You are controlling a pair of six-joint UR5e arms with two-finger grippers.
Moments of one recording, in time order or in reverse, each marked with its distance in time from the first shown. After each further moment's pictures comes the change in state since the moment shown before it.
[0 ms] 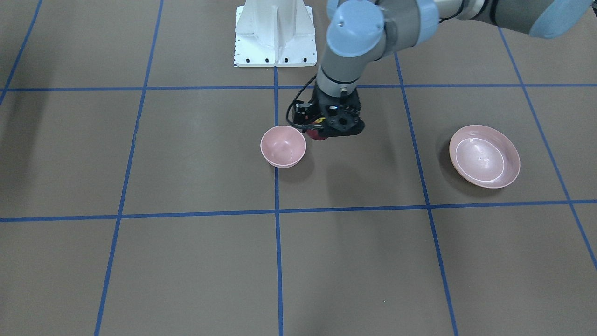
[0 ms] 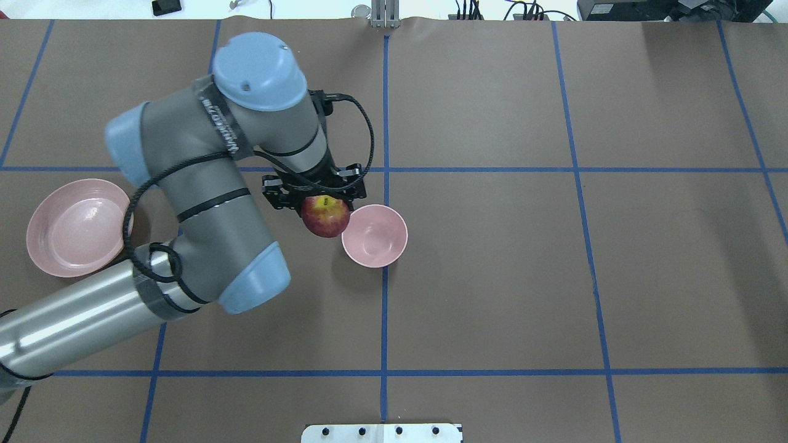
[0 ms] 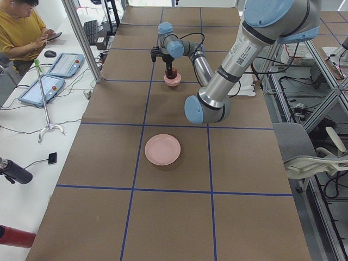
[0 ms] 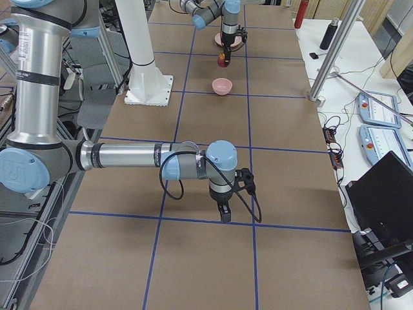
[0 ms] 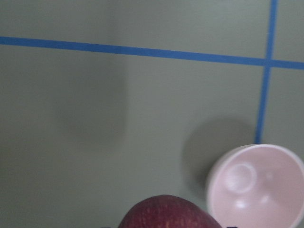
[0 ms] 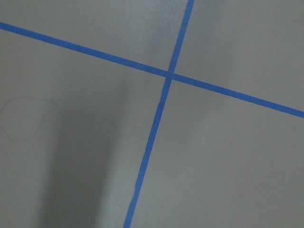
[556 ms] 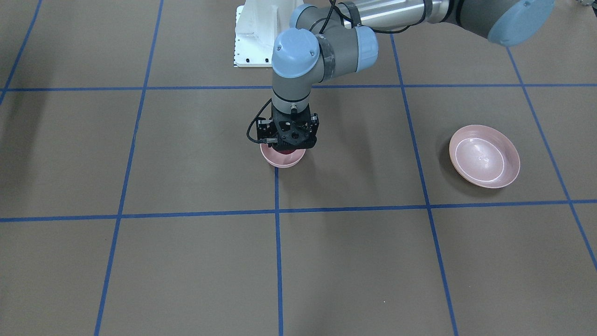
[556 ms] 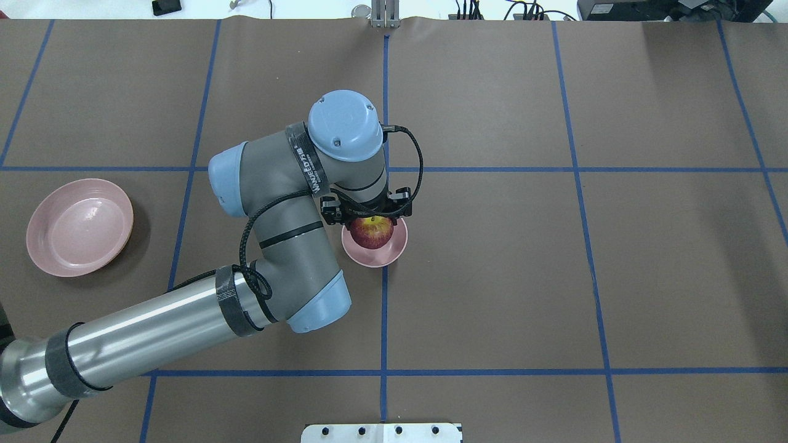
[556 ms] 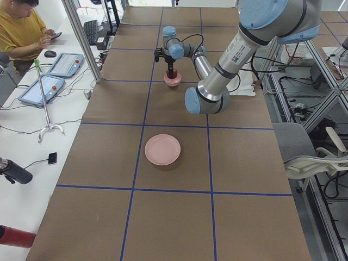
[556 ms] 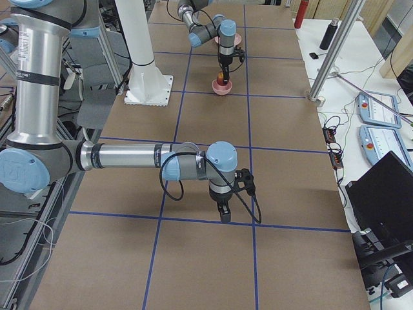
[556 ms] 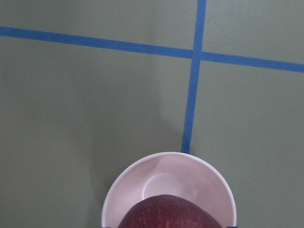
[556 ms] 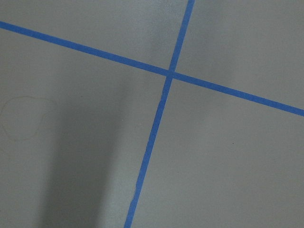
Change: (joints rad) left arm 0.088 -0.059 0.190 -0.167 0.113 -0.040; right arm -0.001 0.003 -0.006 0.000 0.006 0.000
